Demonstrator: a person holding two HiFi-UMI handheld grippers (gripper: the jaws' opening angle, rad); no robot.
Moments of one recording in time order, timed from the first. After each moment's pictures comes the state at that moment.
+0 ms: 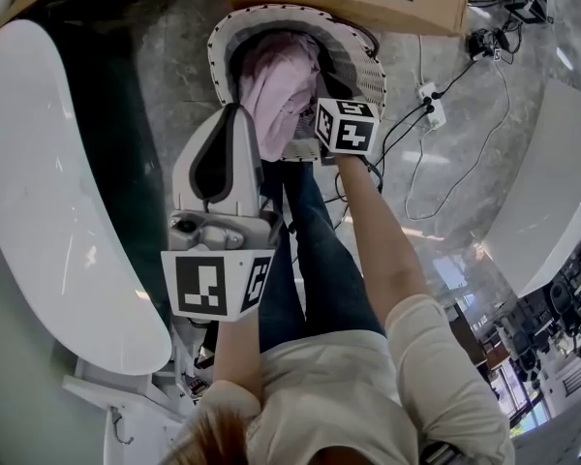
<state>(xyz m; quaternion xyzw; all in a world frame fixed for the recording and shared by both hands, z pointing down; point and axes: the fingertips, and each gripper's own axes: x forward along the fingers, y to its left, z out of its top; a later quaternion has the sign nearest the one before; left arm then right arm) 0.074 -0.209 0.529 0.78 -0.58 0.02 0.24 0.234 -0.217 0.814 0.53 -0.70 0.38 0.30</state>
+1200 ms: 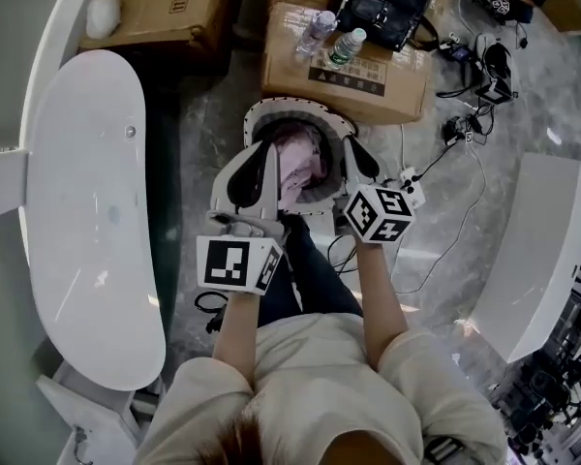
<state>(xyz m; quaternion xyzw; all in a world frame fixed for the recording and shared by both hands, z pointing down) 0.082 -0.216 0.385 0.80 -0.58 -0.01 0.16 0.236 -0.244 0.507 0.53 -0.78 0.30 0.10</state>
